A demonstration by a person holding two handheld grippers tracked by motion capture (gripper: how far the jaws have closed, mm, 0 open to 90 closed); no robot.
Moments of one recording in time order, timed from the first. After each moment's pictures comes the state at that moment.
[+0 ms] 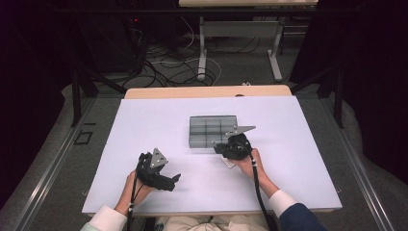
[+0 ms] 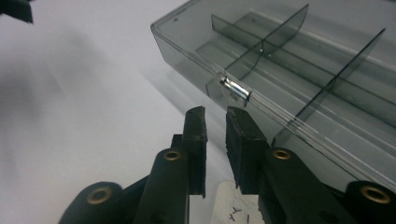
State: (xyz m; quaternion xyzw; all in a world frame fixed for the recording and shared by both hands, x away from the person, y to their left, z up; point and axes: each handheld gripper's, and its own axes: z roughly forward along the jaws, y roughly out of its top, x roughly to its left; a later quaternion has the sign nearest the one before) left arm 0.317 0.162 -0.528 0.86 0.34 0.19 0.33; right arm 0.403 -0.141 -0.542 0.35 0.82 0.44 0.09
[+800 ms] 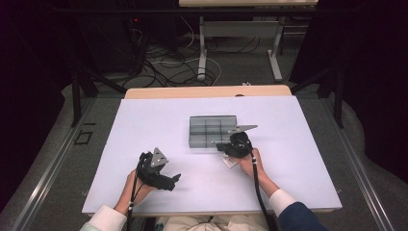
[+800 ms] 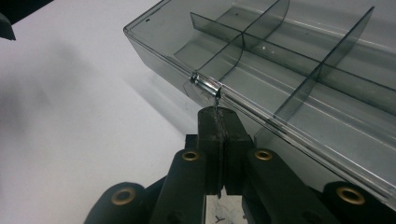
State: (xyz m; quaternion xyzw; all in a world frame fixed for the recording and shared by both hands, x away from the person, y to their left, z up) left arm 0.320 0.163 -0.527 0.87 0.33 0.18 0.33; right arm 0.415 -0.148 -0.554 0.39 0.80 0.45 0.06
